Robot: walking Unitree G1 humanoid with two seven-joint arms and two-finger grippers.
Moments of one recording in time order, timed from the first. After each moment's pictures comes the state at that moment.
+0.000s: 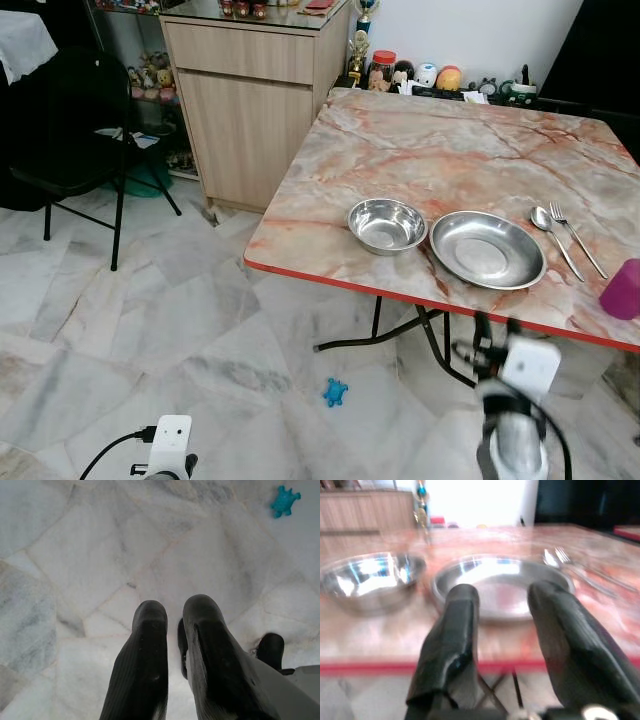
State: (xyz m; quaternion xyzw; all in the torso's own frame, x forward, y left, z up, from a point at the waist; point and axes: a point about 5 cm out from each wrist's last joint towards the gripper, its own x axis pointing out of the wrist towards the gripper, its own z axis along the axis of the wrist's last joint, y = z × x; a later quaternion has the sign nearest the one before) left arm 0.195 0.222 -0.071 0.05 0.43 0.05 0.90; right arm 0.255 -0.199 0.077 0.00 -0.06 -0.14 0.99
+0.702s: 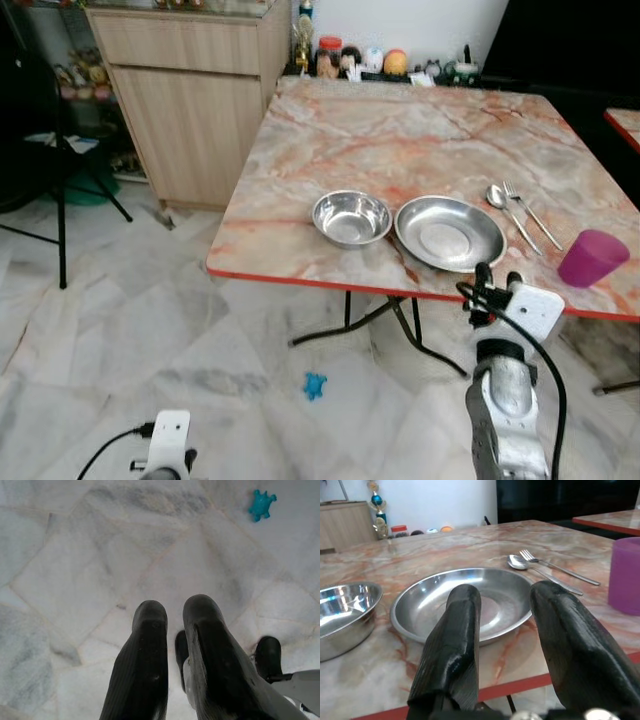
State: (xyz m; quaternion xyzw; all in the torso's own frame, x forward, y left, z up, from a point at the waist) left arm 0.200 0.223 -0.069 0.04 0.42 0.06 0.90; right arm 0.284 -0.189 0.098 0.03 -0.06 -0.14 0.99
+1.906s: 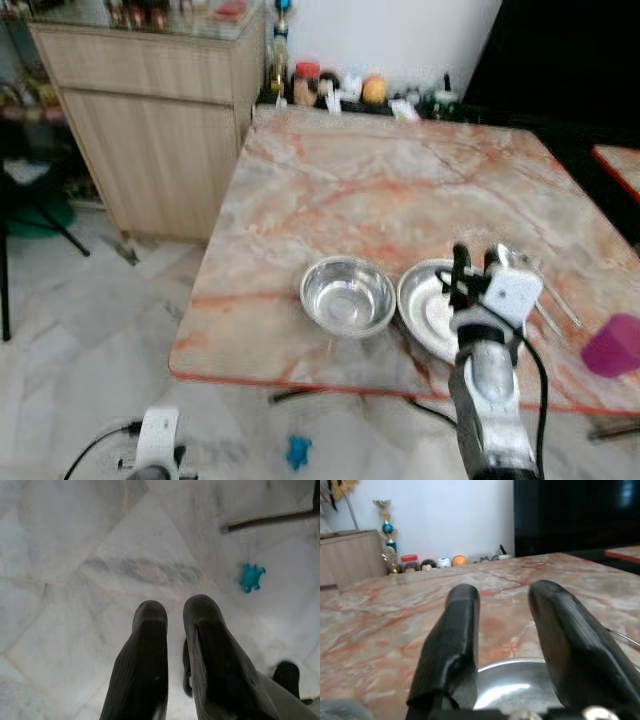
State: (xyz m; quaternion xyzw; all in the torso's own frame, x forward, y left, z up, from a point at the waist) left arm 0.203 0.228 -0.065 0.04 0.41 0.06 0.91; right arm 0.293 -0.174 0.118 0.04 -0.10 -0.11 0.99
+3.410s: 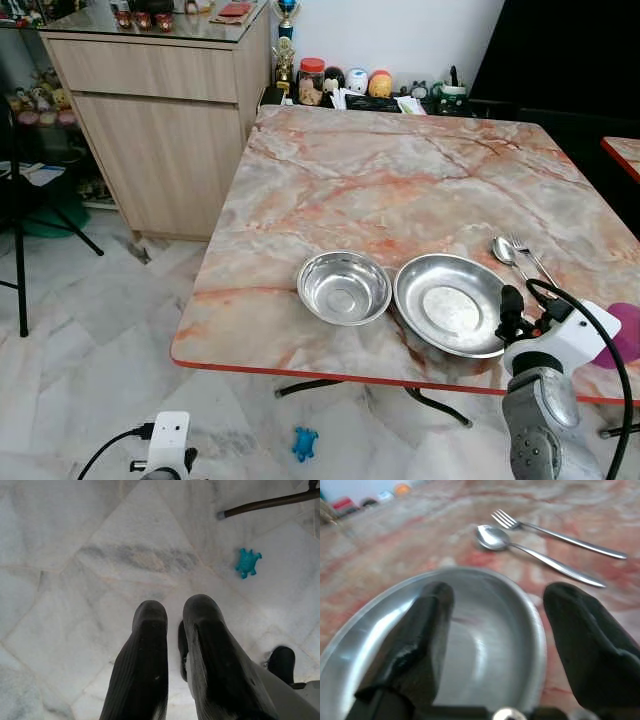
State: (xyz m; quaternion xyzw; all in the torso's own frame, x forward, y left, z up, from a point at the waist) left arm 0.197 0.224 -0.069 0.04 0.42 0.06 0.91; right arm 0.258 -0.235 0.088 0.18 0.06 -0.19 0.96
